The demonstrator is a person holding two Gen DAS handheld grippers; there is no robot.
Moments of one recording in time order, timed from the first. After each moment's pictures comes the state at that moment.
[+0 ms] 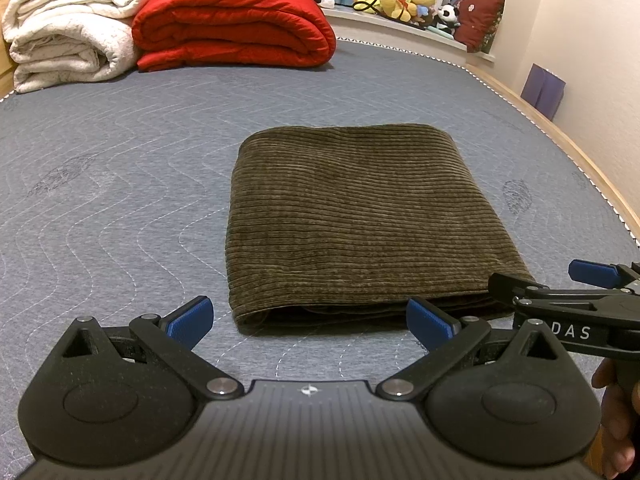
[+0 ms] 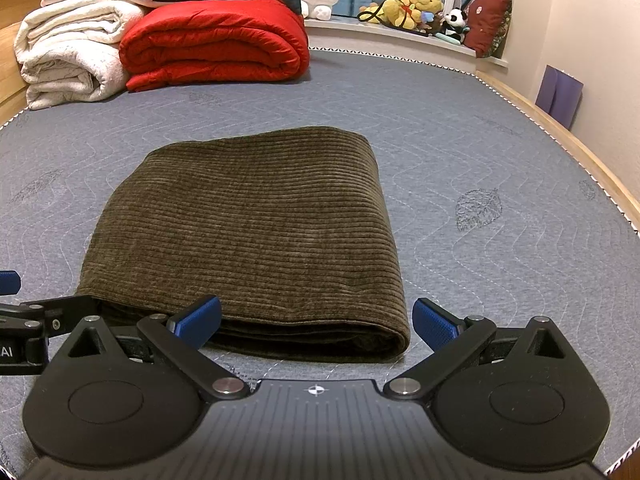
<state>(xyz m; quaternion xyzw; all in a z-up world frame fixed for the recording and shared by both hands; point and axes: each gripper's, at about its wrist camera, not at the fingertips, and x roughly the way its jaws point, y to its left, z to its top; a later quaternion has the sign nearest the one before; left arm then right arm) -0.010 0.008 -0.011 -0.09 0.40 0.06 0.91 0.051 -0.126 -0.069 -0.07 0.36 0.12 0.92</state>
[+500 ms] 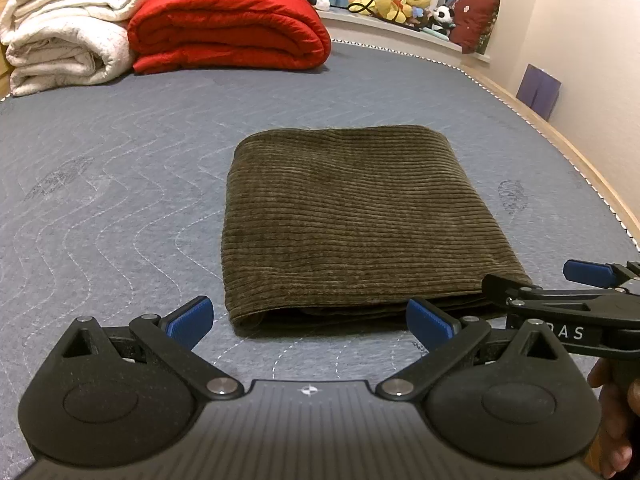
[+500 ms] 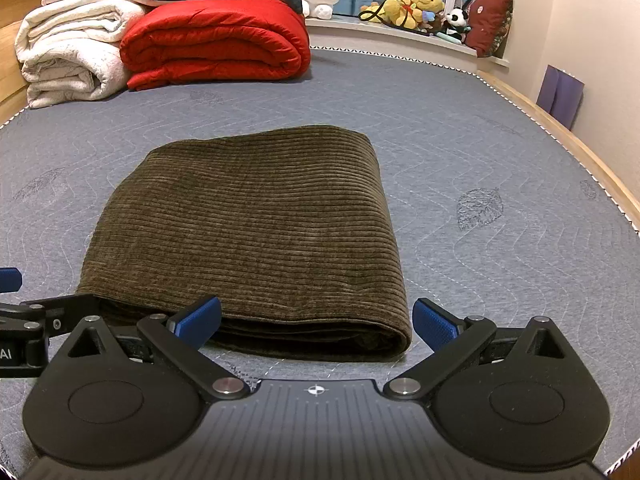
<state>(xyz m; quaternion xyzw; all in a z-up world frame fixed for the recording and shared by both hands) -0.010 0.011 -0.010 -0.09 0.39 0.05 0.91 0.051 -0.125 -0.069 -0.06 0.36 0.11 0.92</state>
